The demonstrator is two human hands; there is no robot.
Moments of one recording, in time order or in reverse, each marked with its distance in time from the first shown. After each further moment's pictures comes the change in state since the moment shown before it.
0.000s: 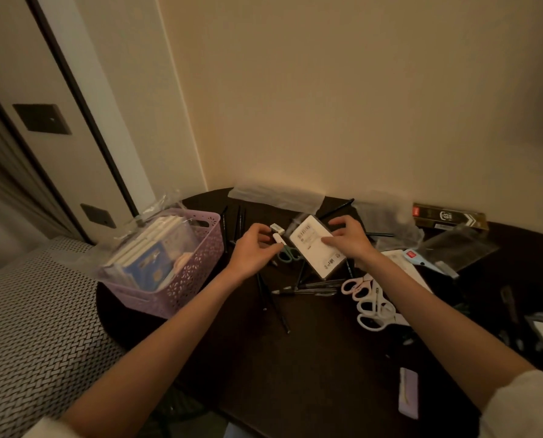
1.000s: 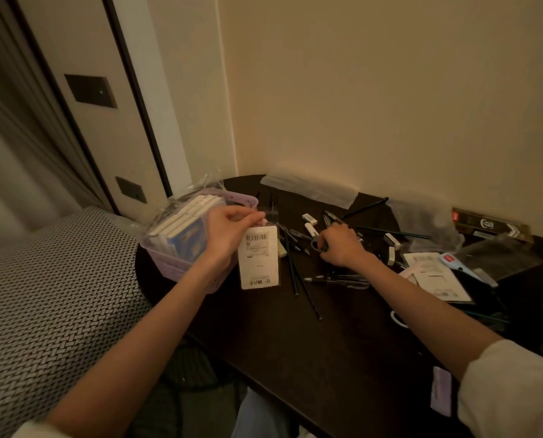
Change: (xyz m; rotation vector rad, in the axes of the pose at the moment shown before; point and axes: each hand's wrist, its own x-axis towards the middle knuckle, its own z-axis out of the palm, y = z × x) left_hand -0.046 -0.015 -0.086 -0.368 0.354 -0.013; right_hand 0.007 -0.015 0.074 -1.088 -0.204 -0.385
